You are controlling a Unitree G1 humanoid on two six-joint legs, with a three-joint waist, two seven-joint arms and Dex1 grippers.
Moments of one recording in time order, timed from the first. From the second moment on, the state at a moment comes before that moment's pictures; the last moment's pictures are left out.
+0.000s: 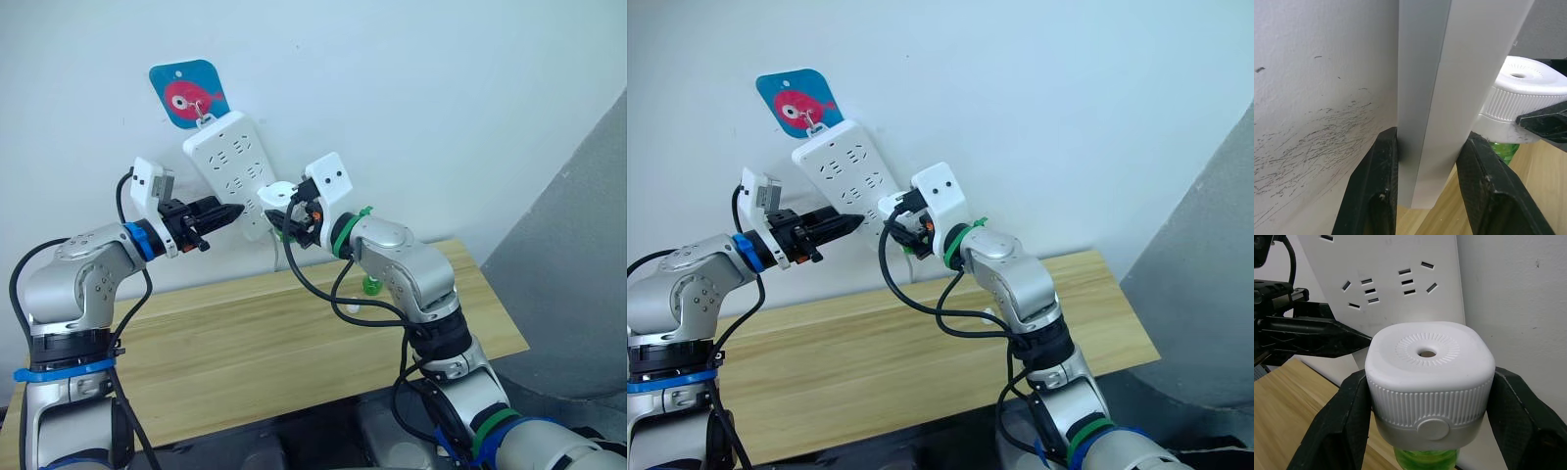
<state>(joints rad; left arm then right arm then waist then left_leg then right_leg) -0.51 0.68 0.29 0.05 -0.53 0.73 -0.91 -0.78 0.10 0.22 -0.07 0.16 0.86 0.36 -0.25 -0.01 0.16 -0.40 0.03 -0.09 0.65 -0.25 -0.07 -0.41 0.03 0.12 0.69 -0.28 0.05</state>
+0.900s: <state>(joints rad) -0.52 0.68 0.23 0.09 -0.50 0.57 -0.97 -0.72 0.04 0.27 -0.24 0.18 1.03 0.37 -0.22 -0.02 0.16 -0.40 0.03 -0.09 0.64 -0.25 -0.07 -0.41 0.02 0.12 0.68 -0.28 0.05</state>
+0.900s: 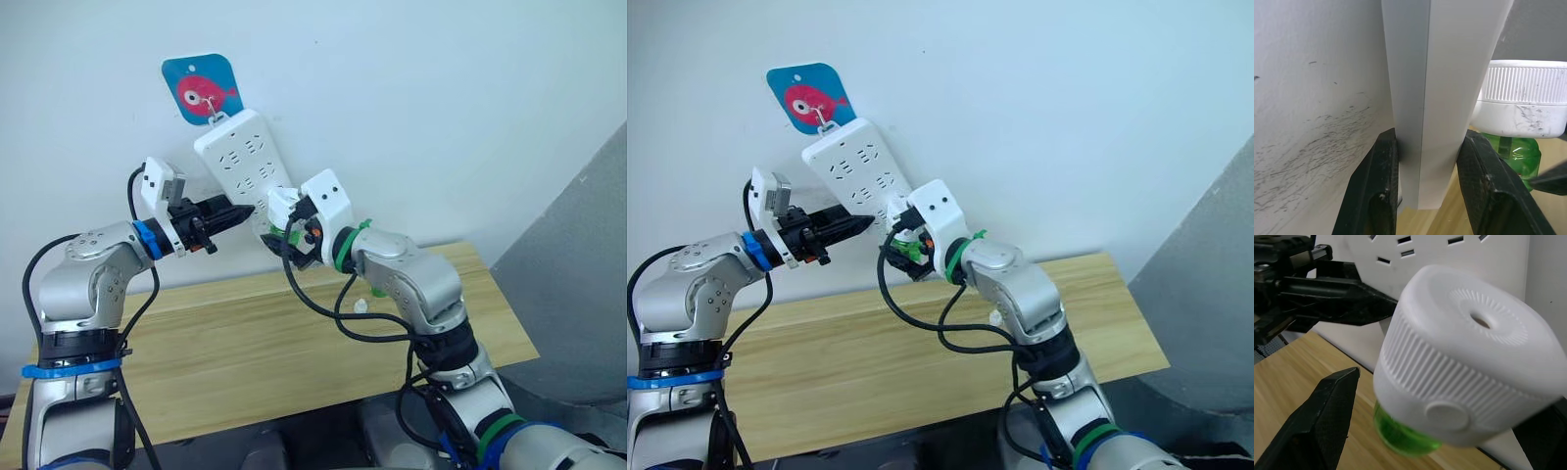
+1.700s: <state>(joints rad) -0.55 0.72 0.17 0.26 -0.40 0.40 -1.02 -0.63 -0.14 0.26 -0.48 0.31 1.10 0.44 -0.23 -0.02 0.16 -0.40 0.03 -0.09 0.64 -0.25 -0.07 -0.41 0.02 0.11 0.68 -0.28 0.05</state>
